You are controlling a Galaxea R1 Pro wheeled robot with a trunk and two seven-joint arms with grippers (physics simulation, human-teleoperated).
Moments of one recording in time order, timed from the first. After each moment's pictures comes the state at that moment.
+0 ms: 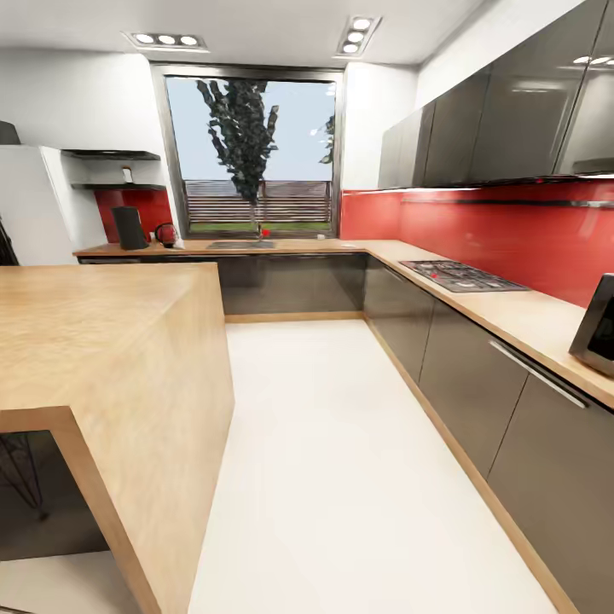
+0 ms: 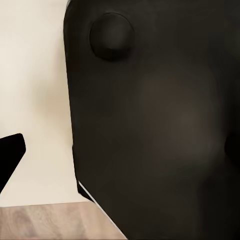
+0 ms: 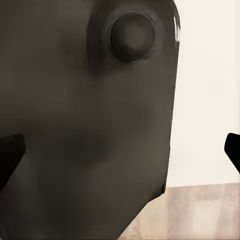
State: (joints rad) left arm 0.00 0.00 0.00 0.00 0.00 0.00 0.00; right arm 0.00 0.00 0.00 0.00 0.00 0.00 0.00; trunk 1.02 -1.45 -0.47
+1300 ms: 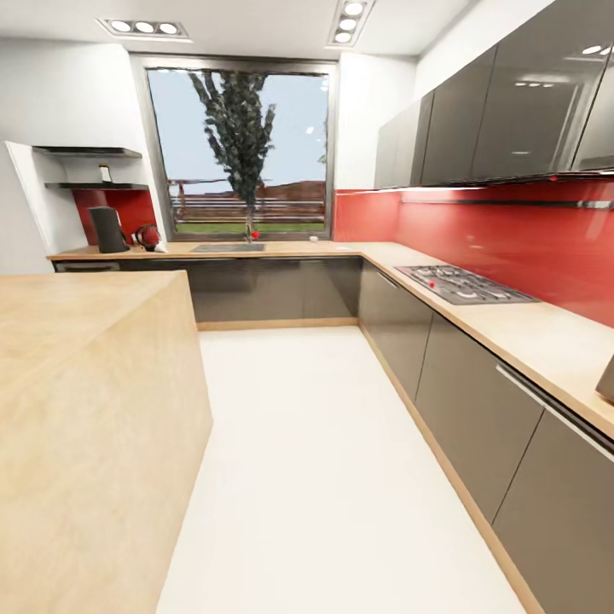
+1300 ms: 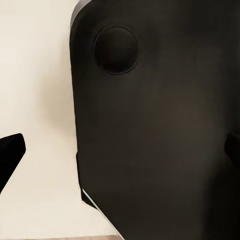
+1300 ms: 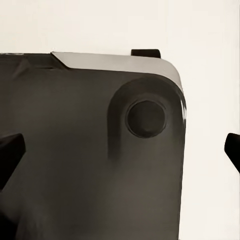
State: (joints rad) left arm -0.01 0.00 0.00 0.00 0.00 0.00 0.00; right arm -0.01 0.02 0.00 -0.13 0.00 0.00 0.00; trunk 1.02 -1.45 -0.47
